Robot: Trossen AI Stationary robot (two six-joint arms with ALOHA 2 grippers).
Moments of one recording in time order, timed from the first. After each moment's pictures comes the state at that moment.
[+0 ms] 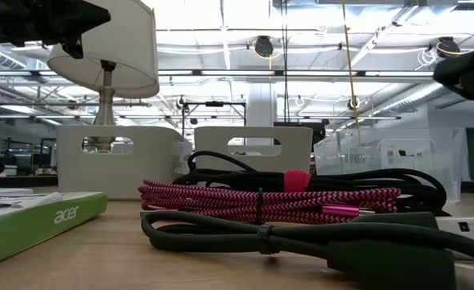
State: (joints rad) left arm -0.14 0.24 0.17 0.26 -0.23 0.12; right arm 0.80 1.68 0.97 -0.59 0.26 0.51
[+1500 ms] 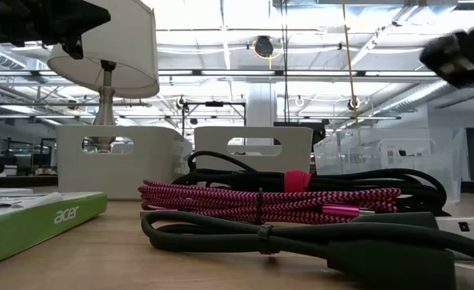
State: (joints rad) left arm -0.14 0.24 0.17 0.26 -0.23 0.11; right arm 0.75 1.48 0.87 -0.43 0.24 0.47
